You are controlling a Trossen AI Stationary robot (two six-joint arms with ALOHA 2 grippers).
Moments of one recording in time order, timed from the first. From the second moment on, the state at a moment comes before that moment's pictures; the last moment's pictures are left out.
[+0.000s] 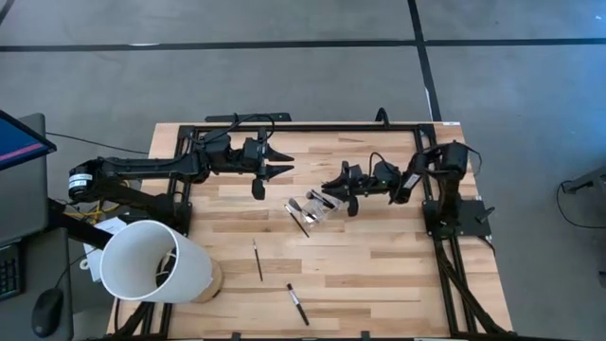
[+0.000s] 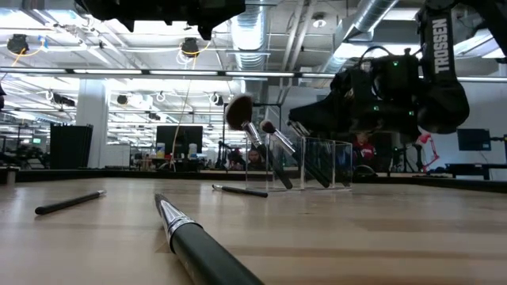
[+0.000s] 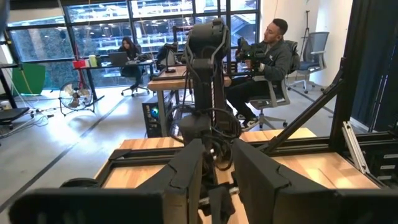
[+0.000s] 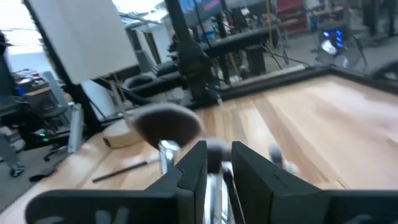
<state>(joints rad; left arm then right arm) 0.23 1.22 0.78 0.48 0.28 0.11 -0.30 1.92 0.37 1.57 -0.41 0.23</state>
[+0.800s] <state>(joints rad) 0.23 1.22 0.78 0.48 0.28 0.09 -0.21 1.27 0.40 0.64 0.00 -0.10</state>
